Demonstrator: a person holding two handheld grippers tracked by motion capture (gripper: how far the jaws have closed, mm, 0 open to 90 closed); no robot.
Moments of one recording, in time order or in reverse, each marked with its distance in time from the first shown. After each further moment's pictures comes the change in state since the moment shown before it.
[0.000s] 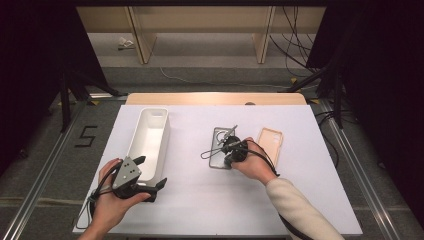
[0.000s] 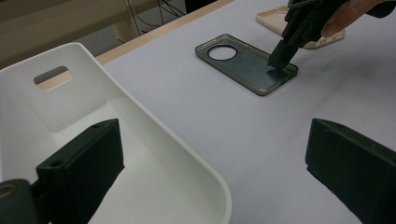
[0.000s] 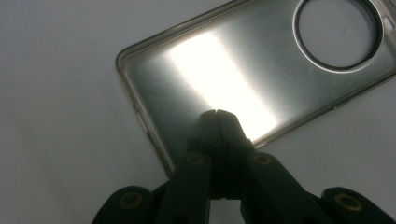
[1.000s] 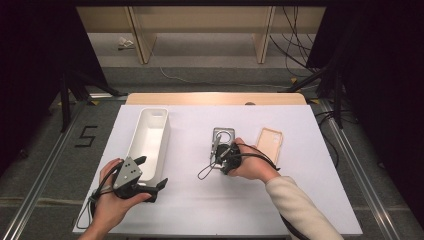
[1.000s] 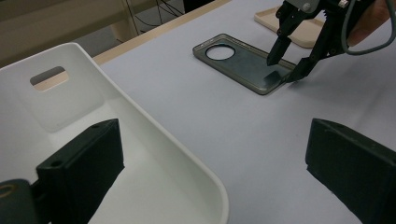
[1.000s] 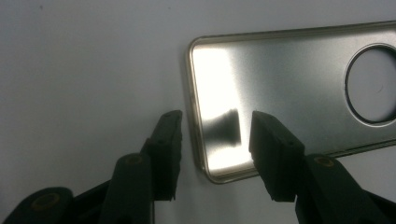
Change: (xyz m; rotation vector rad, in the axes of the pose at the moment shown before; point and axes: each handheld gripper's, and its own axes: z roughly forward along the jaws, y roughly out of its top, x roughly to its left) left arm -0.001 0.000 0.001 0.001 -0.006 0.005; right arm 0.026 0.013 -0.004 0.108 -0.021 -0.404
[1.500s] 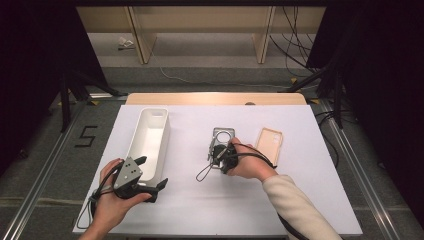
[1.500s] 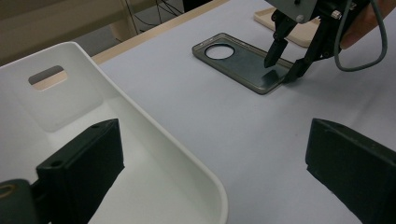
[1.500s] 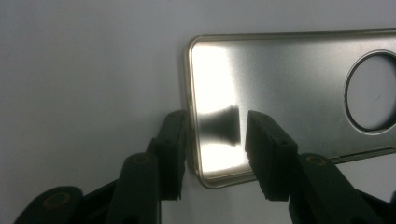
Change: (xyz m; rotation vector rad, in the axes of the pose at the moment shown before) left arm 0.000 0.000 0.000 0.002 -0.002 -0.001; right arm 0.001 0.008 0.005 0.048 -0.020 -0.058
